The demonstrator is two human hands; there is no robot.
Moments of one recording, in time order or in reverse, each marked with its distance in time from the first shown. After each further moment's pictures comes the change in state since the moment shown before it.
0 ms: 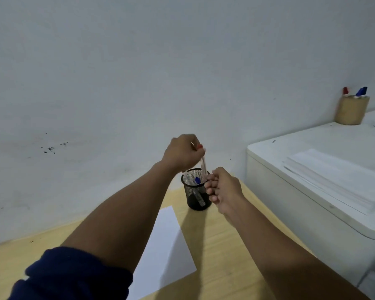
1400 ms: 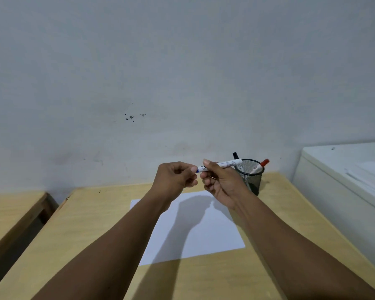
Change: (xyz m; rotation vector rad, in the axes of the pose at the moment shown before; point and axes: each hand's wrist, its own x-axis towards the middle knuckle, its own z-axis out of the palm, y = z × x) left_hand -0.172 -0.121 -0.070 -0.811 0.193 -0.357; right_hand -0.057 0.060 0.106 -0.047 -0.553 -0.018
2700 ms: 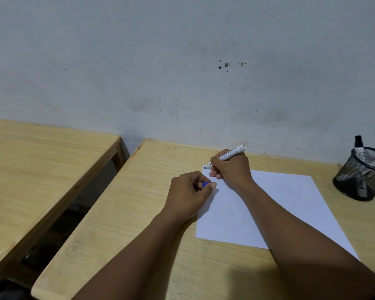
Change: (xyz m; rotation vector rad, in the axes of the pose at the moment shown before) left_hand -0.055 -0.124 -0.136 0.506 0.304 0.046; right_hand 0.094 0.164 0.112 -0.628 0.033 -0.091
